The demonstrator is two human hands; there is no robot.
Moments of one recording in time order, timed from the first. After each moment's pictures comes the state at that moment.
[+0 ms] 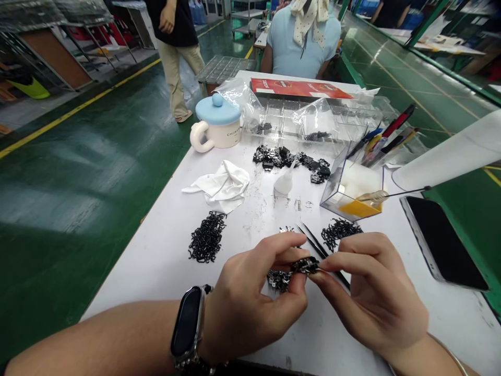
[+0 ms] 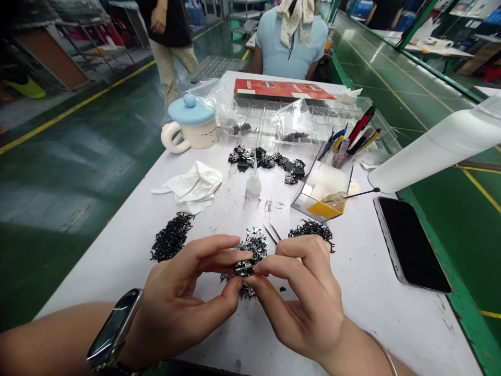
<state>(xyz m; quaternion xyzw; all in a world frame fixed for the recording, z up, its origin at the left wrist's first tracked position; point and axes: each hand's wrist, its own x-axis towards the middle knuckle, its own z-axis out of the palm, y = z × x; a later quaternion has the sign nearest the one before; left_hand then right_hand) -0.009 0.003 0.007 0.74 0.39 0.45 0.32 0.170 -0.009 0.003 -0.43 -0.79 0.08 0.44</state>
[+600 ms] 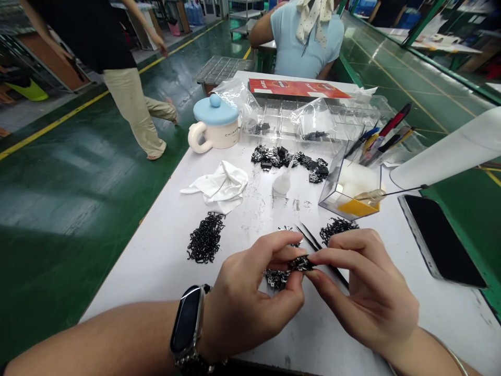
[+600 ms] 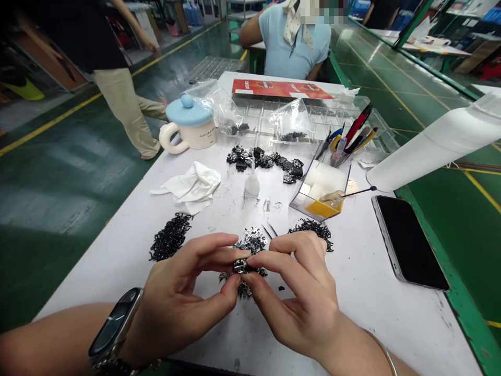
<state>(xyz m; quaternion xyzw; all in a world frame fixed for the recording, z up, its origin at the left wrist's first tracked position) -0.009 0.003 0.006 0.73 0.39 0.43 0.35 0.168 -0.010 0.003 -0.45 -0.78 0.09 0.43</state>
